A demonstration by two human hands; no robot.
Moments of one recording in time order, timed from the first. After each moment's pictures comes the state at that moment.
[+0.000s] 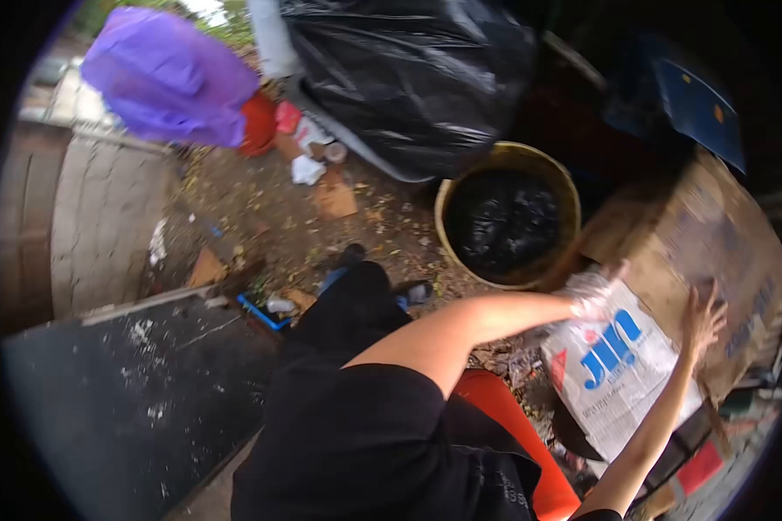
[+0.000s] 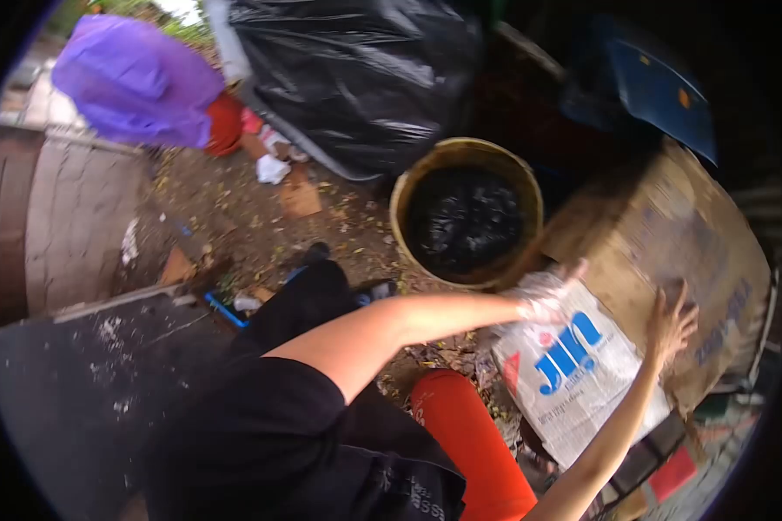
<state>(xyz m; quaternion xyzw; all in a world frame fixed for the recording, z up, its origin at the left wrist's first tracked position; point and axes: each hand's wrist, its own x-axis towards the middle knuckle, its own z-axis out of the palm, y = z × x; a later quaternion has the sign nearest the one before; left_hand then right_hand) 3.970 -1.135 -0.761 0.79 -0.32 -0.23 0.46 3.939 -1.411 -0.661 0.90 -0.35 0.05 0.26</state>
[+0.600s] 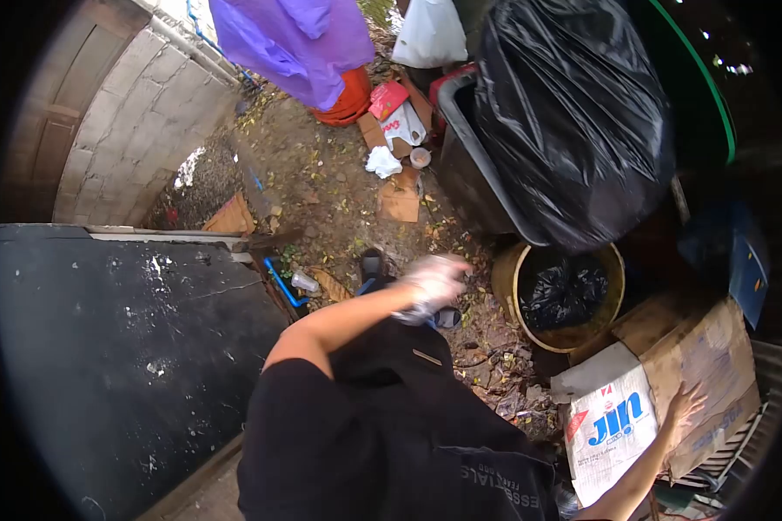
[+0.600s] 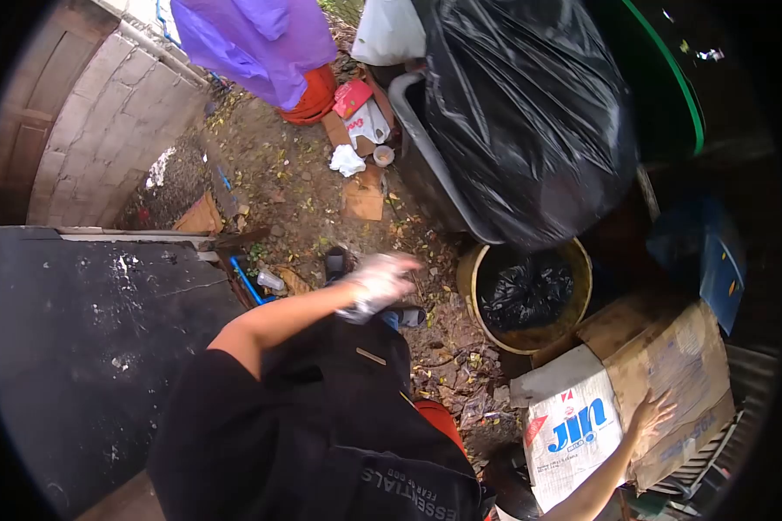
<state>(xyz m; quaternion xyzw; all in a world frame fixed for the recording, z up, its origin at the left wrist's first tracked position) 3.931 -0.655 -0.787 0.92 -0.06 -0.15 0.36 3.973 -1.370 -0.670 0.88 -0.37 0.00 0.31</state>
